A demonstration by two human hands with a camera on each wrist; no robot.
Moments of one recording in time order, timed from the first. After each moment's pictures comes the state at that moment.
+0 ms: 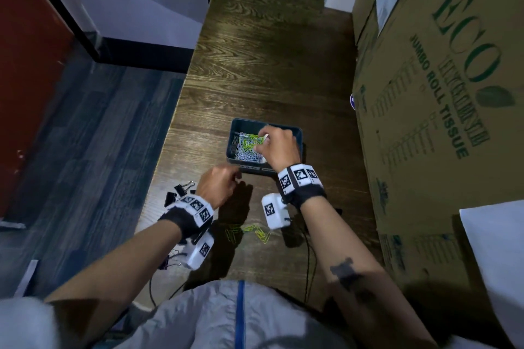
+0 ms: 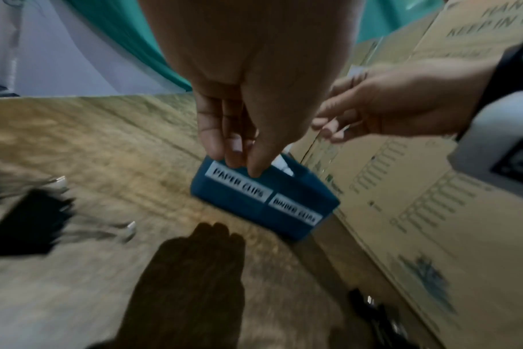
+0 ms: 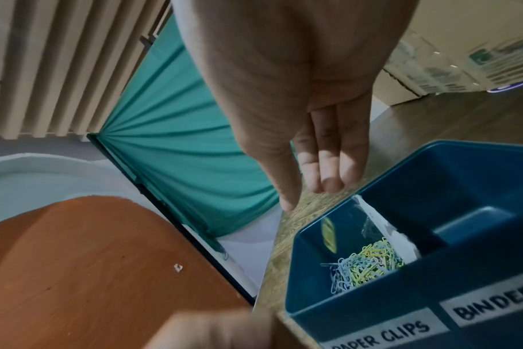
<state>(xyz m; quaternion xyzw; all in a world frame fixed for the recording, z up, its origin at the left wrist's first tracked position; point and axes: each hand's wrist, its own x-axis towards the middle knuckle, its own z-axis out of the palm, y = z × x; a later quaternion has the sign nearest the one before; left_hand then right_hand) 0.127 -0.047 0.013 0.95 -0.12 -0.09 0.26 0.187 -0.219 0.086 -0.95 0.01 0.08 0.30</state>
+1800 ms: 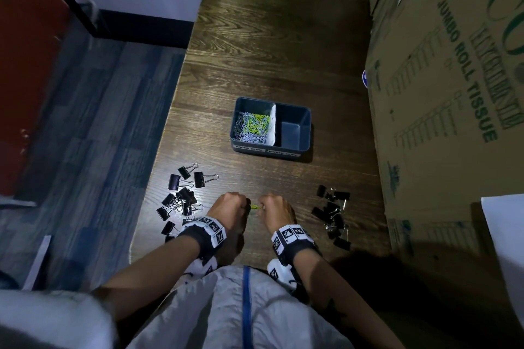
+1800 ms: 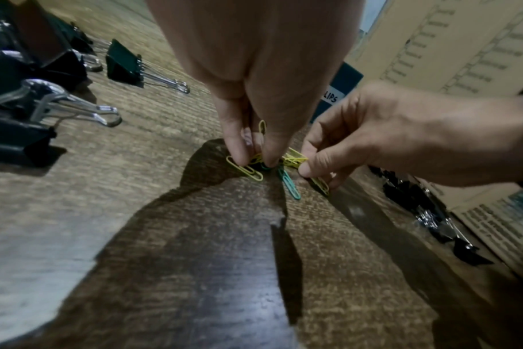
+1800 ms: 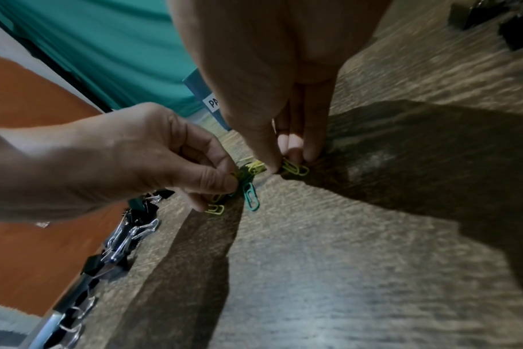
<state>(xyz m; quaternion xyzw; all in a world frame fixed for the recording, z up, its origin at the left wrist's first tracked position) 0.053 -0.063 -0.044 0.93 -0.11 -0.27 0.23 0.045 -0.218 -0.048 -0.96 -0.02 0.24 0.17</state>
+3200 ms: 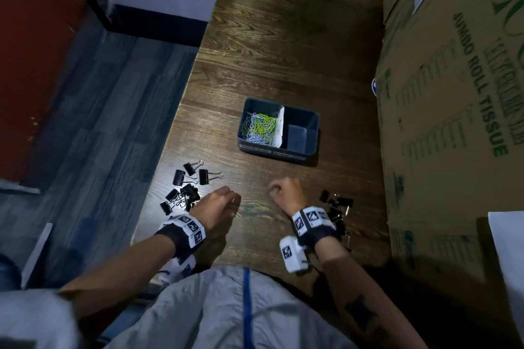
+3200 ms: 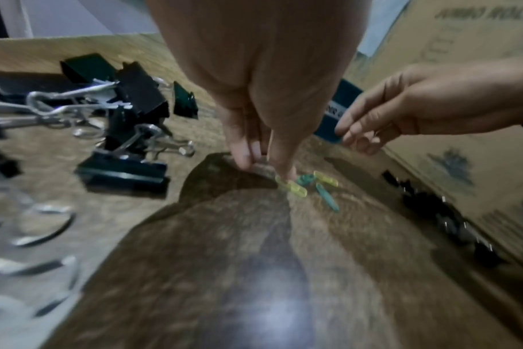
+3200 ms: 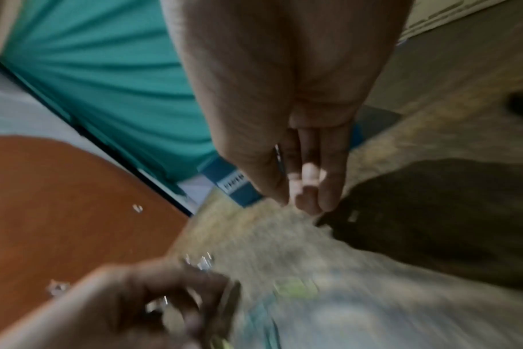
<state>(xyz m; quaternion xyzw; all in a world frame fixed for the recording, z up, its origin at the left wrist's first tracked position) 0.046 -0.019 -0.048 0.93 -0.14 -0.23 0.26 0.092 -0.242 -0.036 -0.94 0.02 0.24 0.26</state>
